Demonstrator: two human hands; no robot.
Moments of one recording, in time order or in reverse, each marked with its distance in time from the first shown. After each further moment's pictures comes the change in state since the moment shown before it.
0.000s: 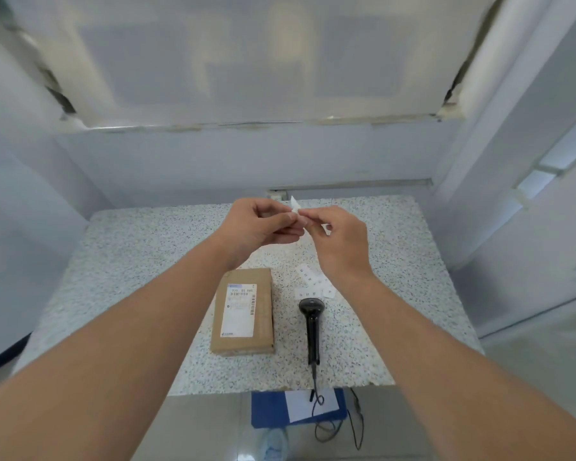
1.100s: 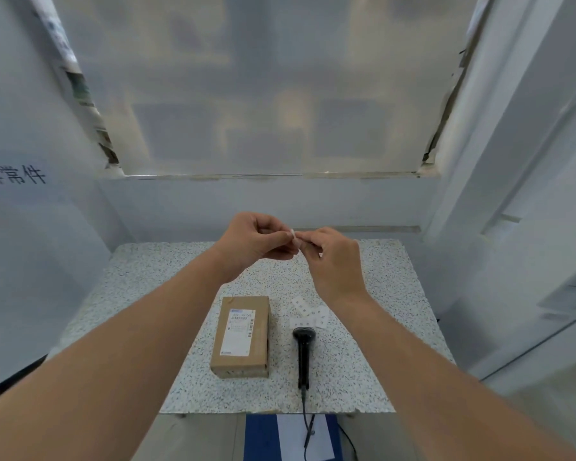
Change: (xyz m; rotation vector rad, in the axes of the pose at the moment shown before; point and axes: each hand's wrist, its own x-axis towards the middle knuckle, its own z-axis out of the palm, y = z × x) left_hand -0.064 0.068 0.039 0.176 0.011 0.163; right_hand -0.028 -0.057 -0.058 -0.043 0.023 -0.306
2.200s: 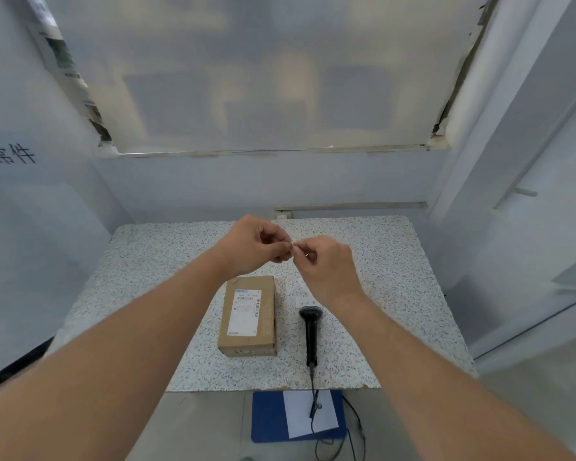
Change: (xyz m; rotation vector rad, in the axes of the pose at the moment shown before) left_hand -0.006 -0.044 -0.021 0.446 -0.056 -0.003; right_hand -0.031 0.020 0.038 -0.107 -0.172 0.154
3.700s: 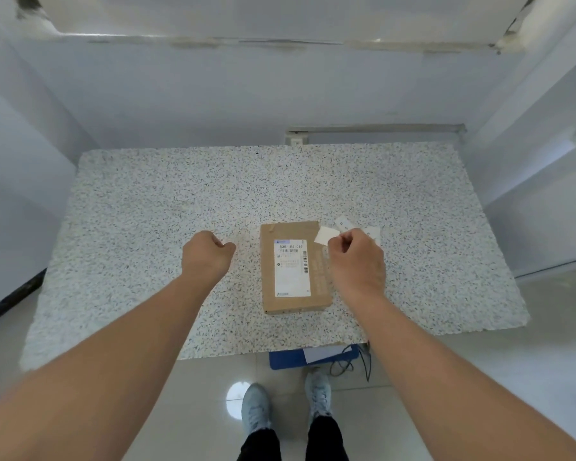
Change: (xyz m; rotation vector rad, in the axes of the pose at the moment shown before) left_hand -0.023 -0.268 -0.073 0.275 0.307 -0.689; right_hand -0.015 0.028 0.191 -0.272 0.021 0.726
